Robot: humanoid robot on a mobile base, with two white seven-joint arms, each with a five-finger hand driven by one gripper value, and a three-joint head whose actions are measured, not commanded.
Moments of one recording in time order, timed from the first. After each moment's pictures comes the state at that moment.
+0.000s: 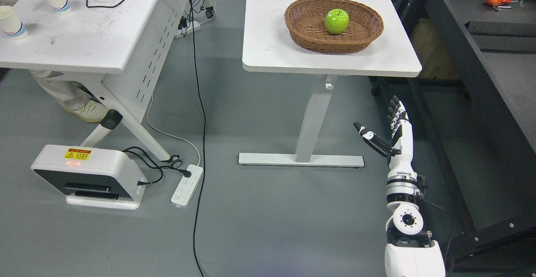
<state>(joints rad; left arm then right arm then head) -0.09 0.00 0.09 -0.04 -0.07 0.00 -0.16 -0.14 0.00 0.00 -1.41 0.10 -0.11 -0.12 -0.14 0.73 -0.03</state>
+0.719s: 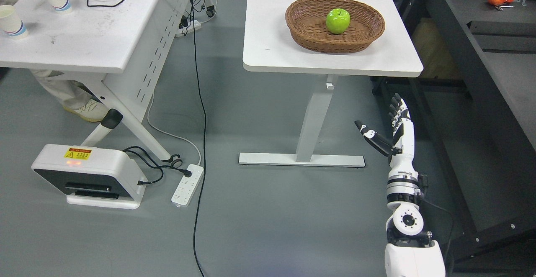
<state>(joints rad) -0.09 0.00 0.09 -0.04 -0.07 0.00 -0.16 -0.14 0.00 0.00 -1.41 0.10 -0.16 -0.13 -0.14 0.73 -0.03</state>
